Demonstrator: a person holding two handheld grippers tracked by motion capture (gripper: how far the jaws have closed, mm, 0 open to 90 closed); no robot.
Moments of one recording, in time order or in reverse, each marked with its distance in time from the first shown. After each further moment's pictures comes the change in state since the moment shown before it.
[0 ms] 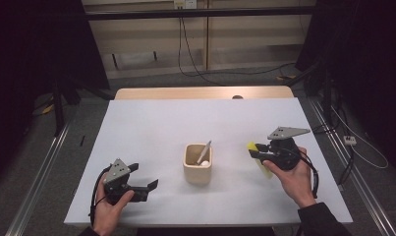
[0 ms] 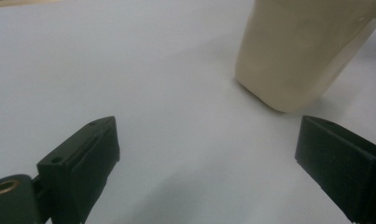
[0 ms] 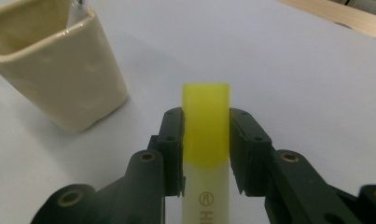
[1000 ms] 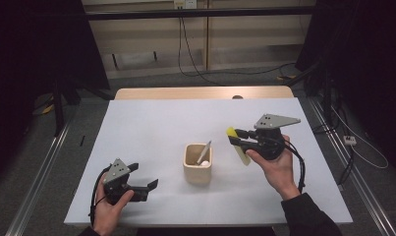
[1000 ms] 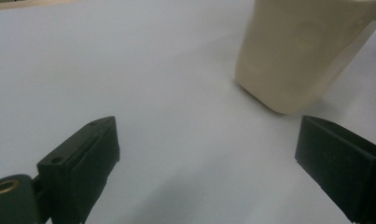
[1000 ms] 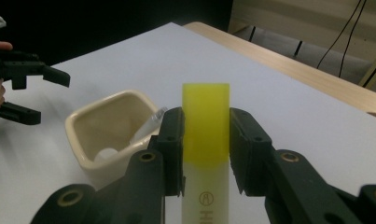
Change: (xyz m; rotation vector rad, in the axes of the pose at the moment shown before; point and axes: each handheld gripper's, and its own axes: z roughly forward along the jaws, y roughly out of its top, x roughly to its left) left arm 0.000 0.000 0.000 -0.007 -0.001 0.000; right arm 0.032 0.052 0.005 -0.205 0.115 -0.062
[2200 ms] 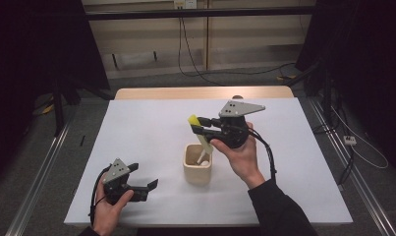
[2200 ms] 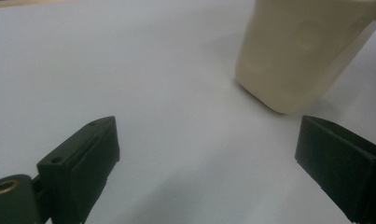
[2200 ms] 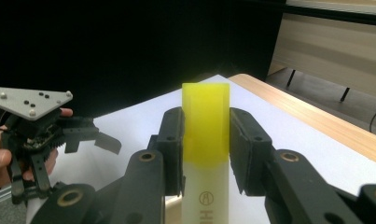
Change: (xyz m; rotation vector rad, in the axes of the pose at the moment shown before) left arm 0.001 0.000 0.000 0.005 -0.004 -0.005; right arm 0.041 0.052 0.058 -0.140 0.157 -0.023
